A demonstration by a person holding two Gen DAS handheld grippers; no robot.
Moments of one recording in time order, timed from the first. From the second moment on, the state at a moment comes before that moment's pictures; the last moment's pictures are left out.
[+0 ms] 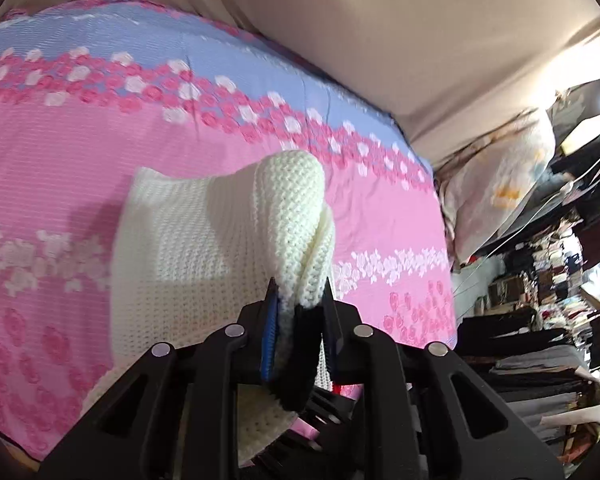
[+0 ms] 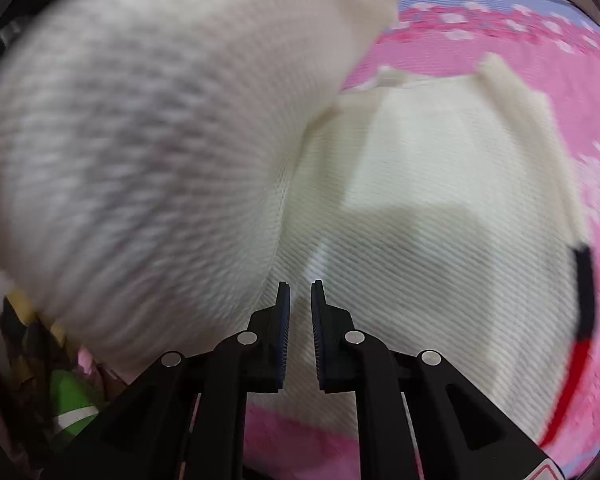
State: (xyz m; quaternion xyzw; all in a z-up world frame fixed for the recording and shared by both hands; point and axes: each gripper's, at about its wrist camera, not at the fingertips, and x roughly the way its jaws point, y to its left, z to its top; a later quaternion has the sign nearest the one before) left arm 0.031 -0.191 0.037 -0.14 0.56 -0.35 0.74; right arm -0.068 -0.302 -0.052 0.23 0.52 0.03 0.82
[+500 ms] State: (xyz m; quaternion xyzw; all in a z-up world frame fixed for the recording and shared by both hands) left arm 0.002 -0.194 0.046 -0.14 0.52 -0.30 0.79; right arm -0.161 -0.409 -0.026 0.39 0.46 -0.01 0.80
